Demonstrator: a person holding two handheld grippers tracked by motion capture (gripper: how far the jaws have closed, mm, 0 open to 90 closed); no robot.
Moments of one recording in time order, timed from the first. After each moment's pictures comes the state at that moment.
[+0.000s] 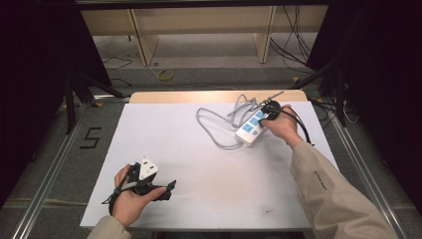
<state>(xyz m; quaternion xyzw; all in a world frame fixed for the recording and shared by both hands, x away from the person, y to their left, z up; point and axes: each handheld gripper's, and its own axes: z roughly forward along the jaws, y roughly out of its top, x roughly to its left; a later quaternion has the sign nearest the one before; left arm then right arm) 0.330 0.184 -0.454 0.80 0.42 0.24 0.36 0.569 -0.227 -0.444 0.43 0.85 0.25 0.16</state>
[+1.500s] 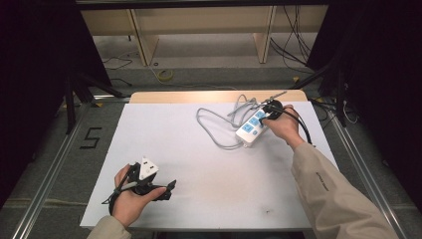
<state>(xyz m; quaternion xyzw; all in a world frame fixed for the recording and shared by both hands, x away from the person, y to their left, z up) 0.330 0.184 -0.454 0.80 0.42 0.24 0.36 0.565 -0.232 -0.441 0.44 0.84 0.27 0.17</state>
